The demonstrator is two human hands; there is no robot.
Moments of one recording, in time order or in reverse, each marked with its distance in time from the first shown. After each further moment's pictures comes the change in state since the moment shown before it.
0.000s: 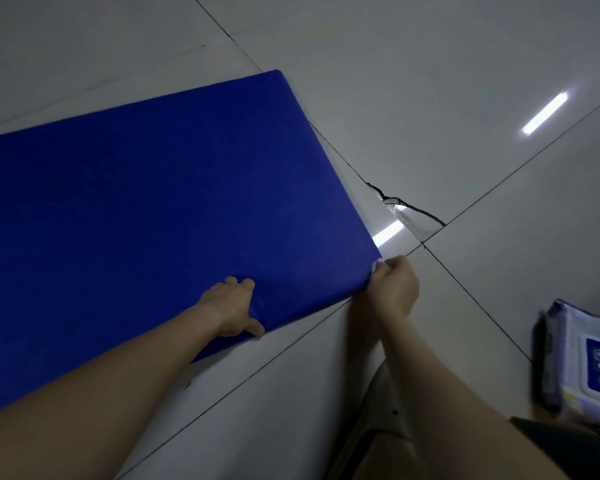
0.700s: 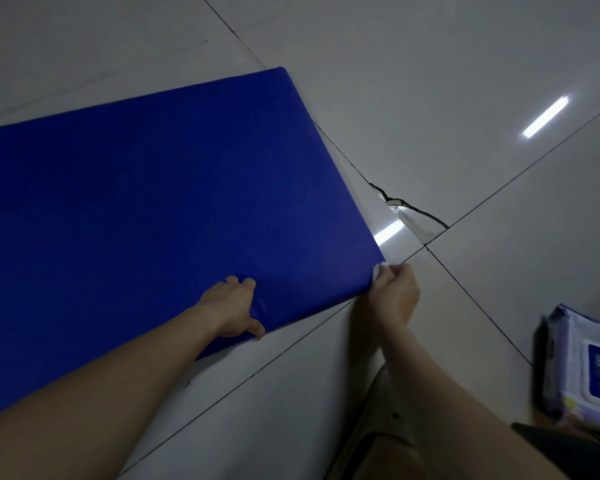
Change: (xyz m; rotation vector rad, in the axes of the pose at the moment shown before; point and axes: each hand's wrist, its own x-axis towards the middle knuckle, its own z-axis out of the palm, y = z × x) left_hand 0.001 0.000 0.000 -0.003 -0.002 0.008; right_hand -0.007 0.004 0.003 0.168 -0.001 0.036
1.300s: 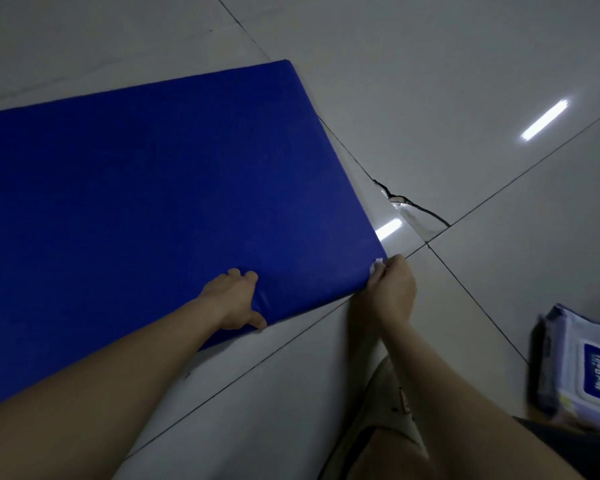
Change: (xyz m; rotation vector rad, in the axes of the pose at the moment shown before) left_hand 0.000 -0.003 0.004 -0.015 0.031 0.026; right_hand -0.002 0.004 -0.001 -0.216 -0.032 -0.191
